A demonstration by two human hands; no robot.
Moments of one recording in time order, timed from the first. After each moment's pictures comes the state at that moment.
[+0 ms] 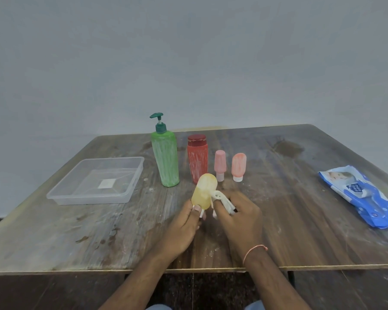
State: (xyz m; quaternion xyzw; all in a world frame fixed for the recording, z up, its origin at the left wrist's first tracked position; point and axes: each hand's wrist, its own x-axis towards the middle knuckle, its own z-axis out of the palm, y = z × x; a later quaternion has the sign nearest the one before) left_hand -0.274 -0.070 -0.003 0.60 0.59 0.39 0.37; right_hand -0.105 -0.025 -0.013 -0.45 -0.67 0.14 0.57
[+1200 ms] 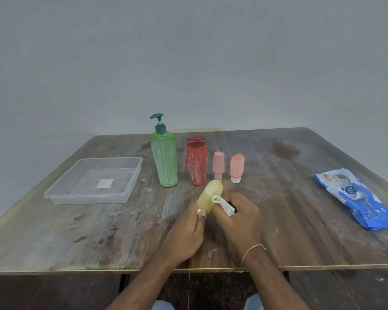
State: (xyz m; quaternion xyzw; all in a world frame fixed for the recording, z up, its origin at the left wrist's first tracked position) left_hand -0.265 -0.066 -0.013 0.69 0.60 0.36 0.20; right_hand -0.103 -0.027 -0.009 -0.47 -0.66 0.15 0.56
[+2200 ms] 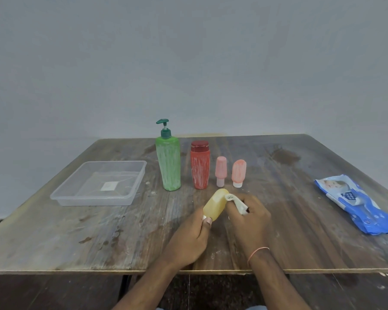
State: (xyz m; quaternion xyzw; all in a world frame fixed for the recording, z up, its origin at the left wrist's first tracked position) left_hand -0.266 -0.073 -0.011 0.71 0.60 0.32 0.21; right_hand -0.096 -0.026 -0.006 -0.52 -0.59 0.18 0.60
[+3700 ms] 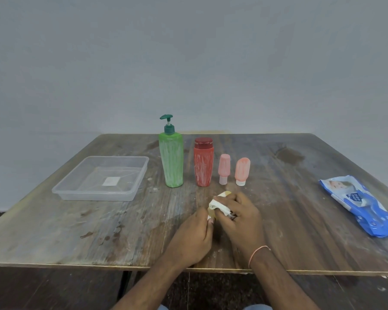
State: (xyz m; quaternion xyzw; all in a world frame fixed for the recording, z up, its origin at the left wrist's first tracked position) left_hand -0.264 -0.068 -0.018 0.73 0.59 0.30 0.13; right_hand -0.102 -0.020 -0.018 -0.41 -0.73 0.15 0.52
